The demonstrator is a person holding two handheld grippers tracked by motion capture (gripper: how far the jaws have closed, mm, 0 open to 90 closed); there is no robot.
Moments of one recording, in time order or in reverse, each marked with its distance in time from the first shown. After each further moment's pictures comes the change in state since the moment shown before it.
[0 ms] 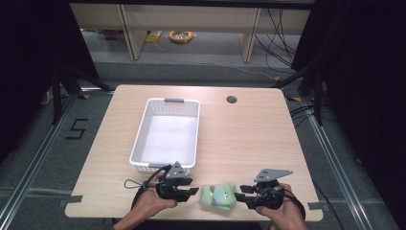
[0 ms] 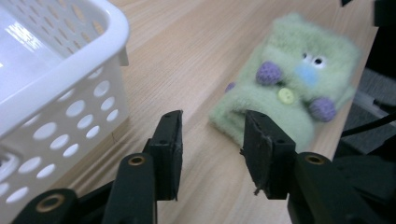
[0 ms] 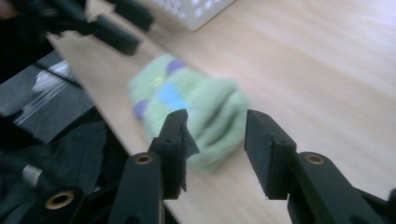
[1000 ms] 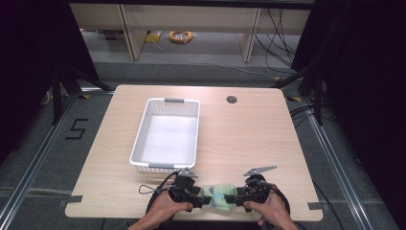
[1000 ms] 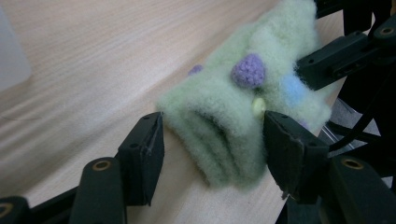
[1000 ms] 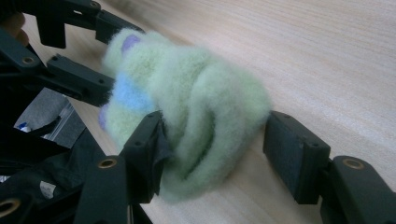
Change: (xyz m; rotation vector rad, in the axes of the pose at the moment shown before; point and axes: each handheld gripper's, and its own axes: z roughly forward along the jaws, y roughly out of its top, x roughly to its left) left arm -0.013 -0.004 0.042 0.094 -0.107 -0.232; right arm -0.022 -0.009 0.055 0.126 0.093 0.217
